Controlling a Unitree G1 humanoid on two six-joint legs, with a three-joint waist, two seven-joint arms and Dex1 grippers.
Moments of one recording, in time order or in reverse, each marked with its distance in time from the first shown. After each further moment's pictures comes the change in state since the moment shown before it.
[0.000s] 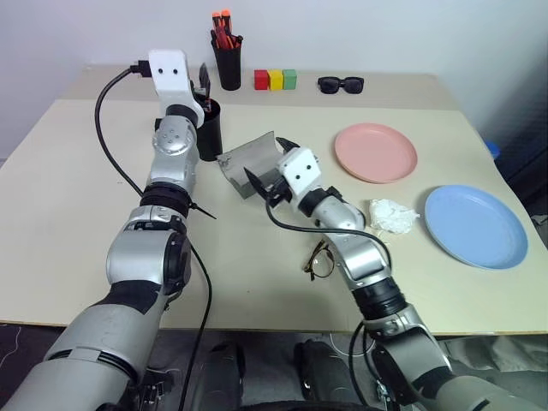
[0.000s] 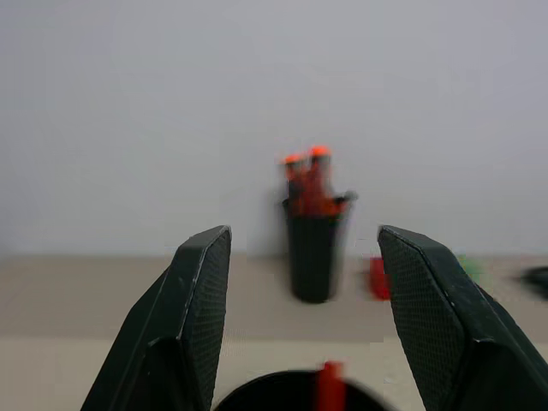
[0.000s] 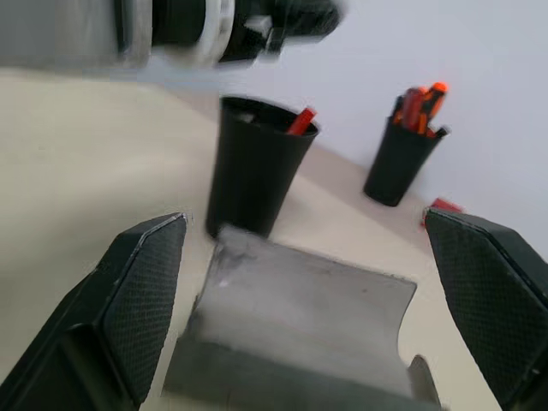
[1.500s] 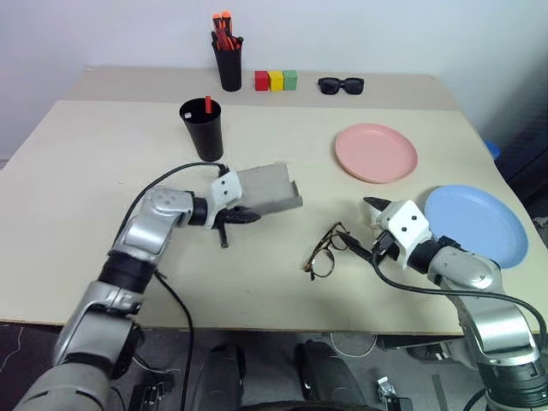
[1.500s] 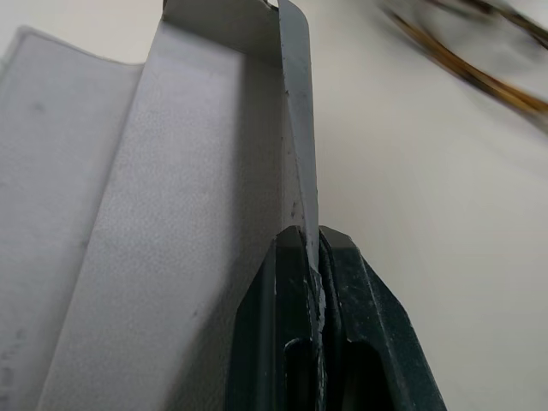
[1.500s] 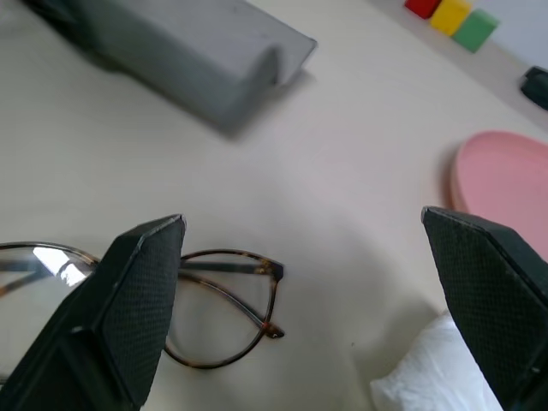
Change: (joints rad) left arm 0.526 0.312 -0.423 -0.722 0.043 0.466 -0.975; right arm 0.498 -0.463 -0.275 -0.521 0.181 0.327 0.231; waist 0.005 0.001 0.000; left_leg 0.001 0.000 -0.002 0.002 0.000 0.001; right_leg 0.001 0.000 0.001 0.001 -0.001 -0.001
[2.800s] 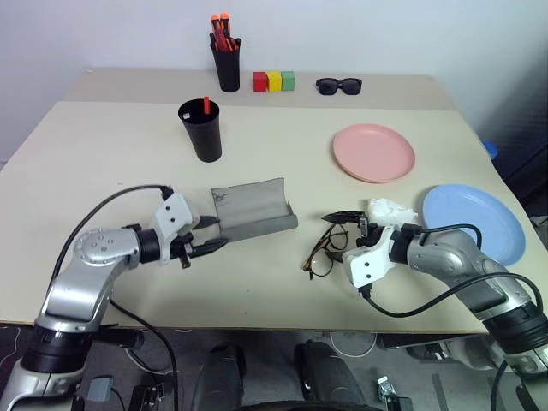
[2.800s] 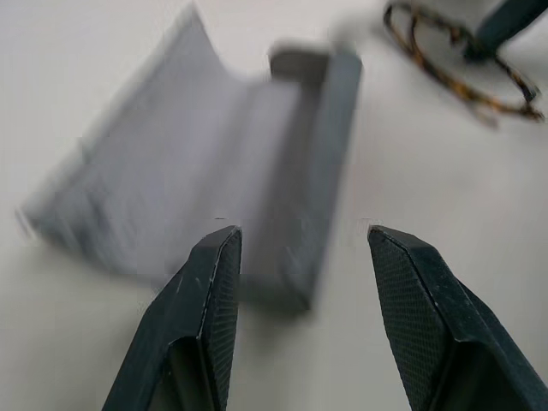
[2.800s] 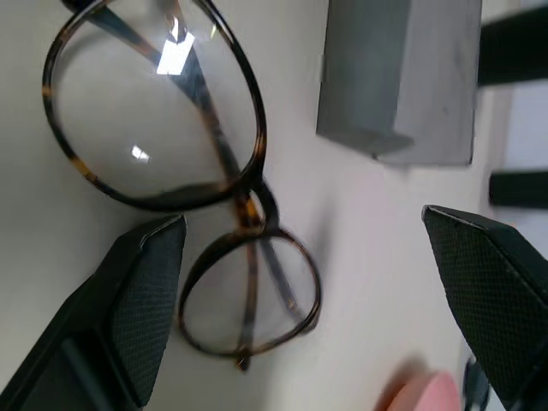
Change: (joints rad) left arm 0.446 0.117 0.301 -0.516 -0.194 0.212 0.231; right arm -0.284 -0.244 0.329 0.403 -0.561 -0.886 0.090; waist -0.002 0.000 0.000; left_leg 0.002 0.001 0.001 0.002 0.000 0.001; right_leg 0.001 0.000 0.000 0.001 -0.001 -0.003
